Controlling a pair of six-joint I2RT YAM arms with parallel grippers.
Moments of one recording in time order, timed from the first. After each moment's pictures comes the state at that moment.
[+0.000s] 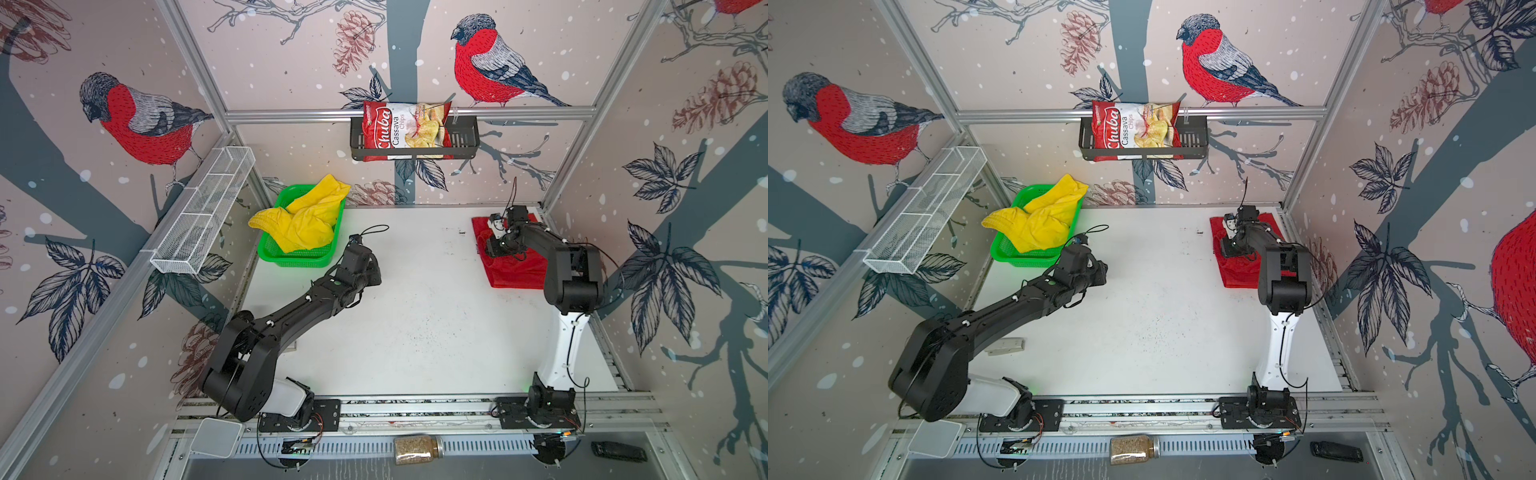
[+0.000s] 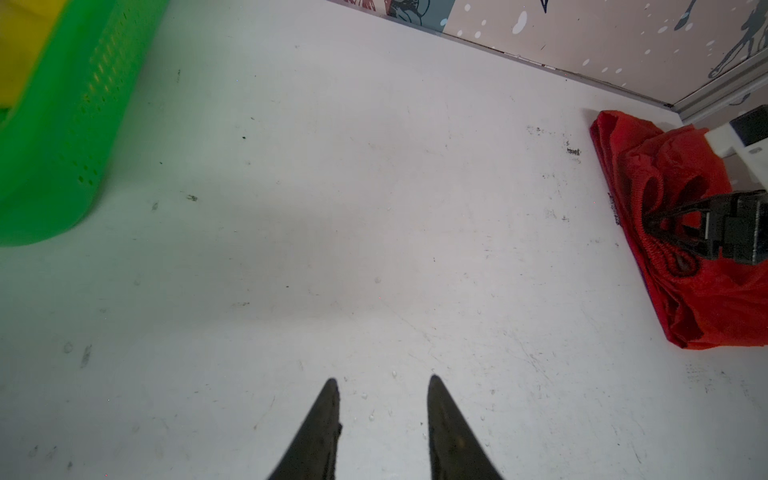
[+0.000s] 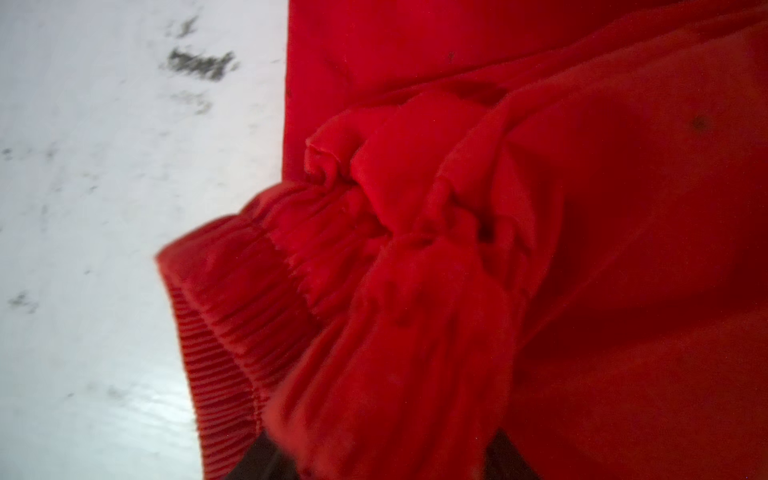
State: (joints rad) left arm -0.51 1.42 0.86 -0.13 -0.10 -0.52; right arm 0.04 2.17 1.59 -0.56 -0.16 -0.26
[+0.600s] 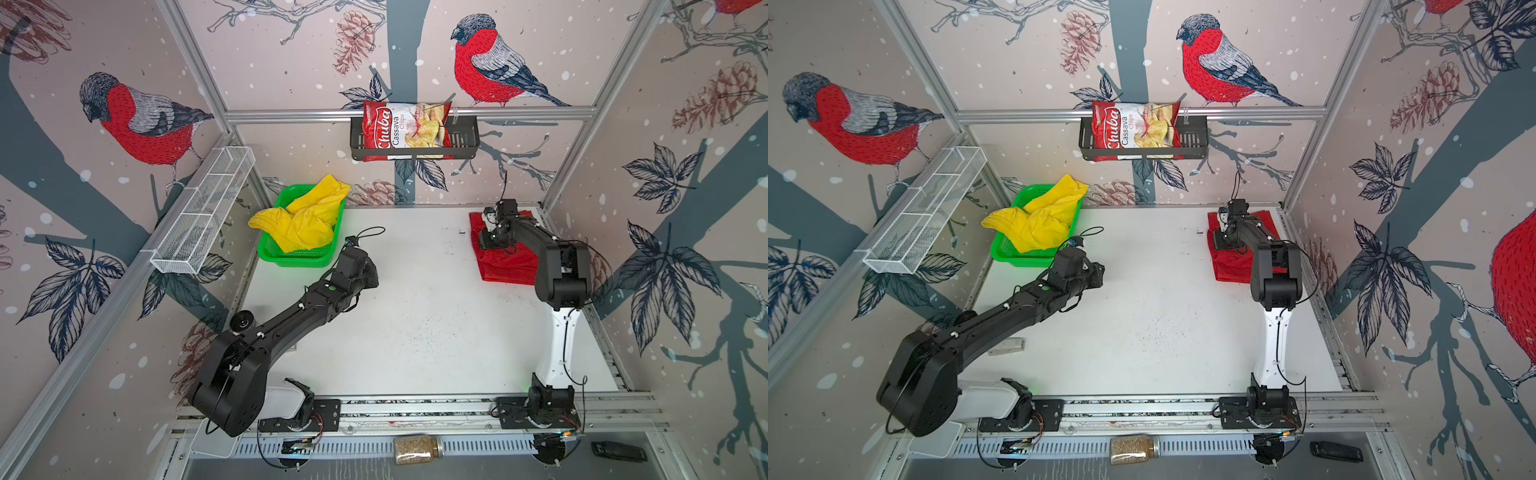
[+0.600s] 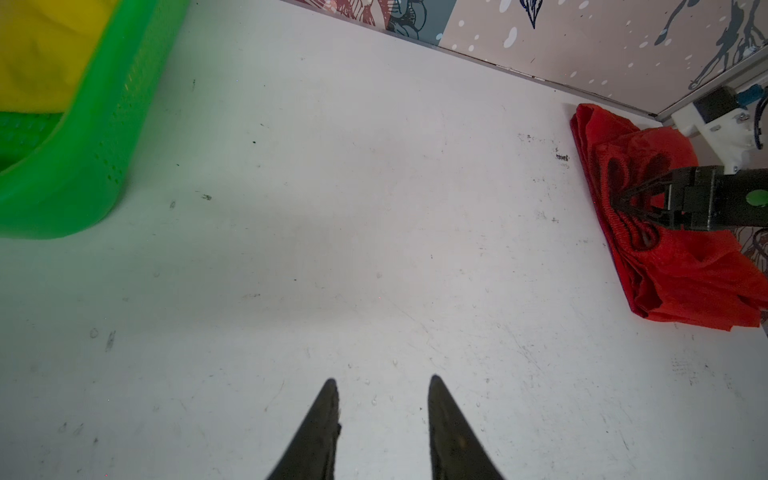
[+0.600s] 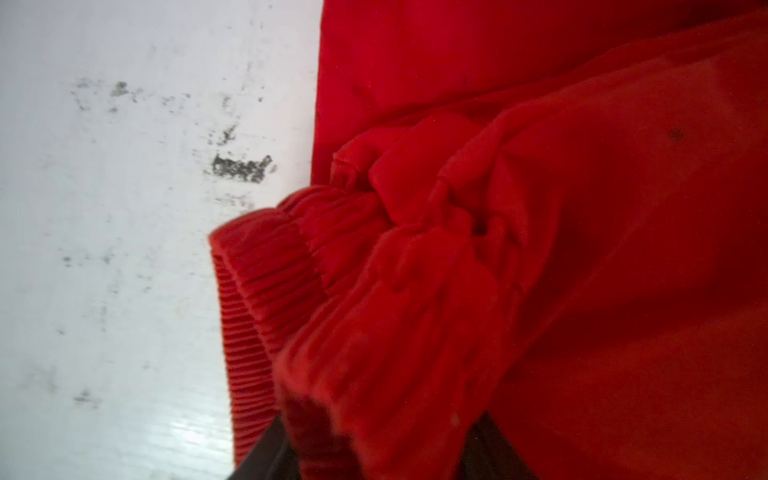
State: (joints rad) left arm -0.51 1.35 0.82 -0.13 -0.11 -0.52; right arm 0.09 2.24 1.74 -0.59 -0.12 -0.12
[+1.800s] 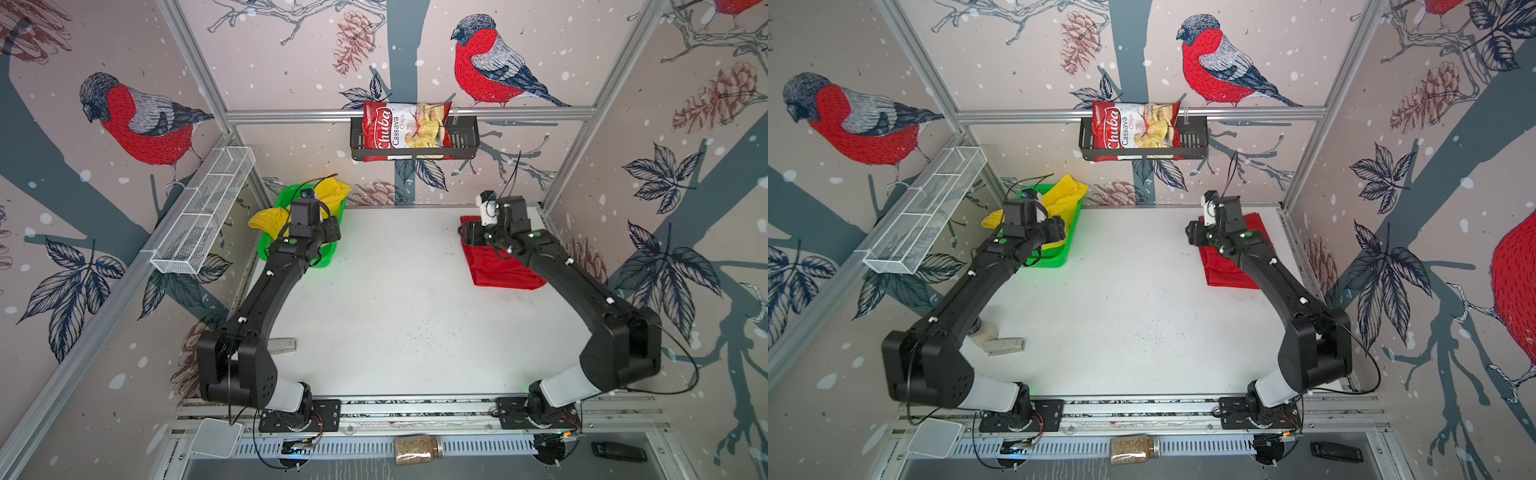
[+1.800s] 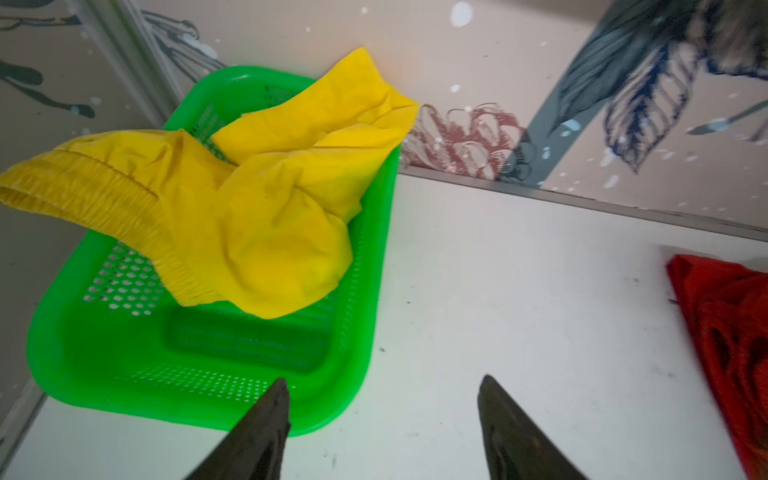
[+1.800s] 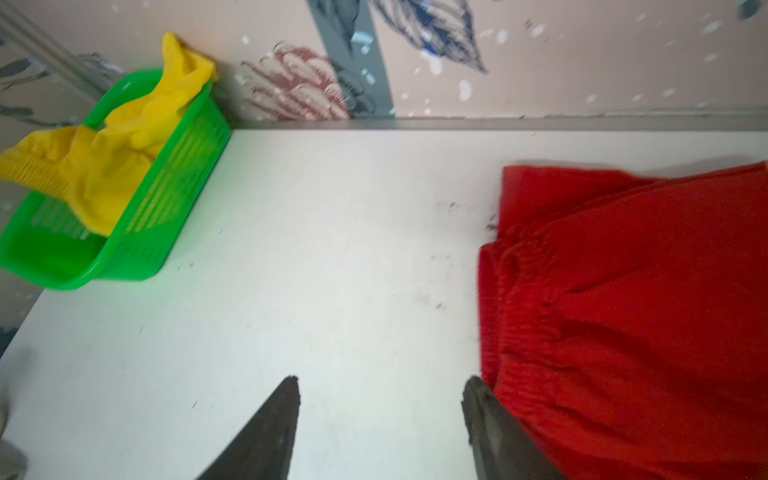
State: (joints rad) left arm -0.11 1.50 1.32 -0.44 -0.08 -0.23; right arm 0.38 1.50 1.24 -0.39 -0.17 0.20
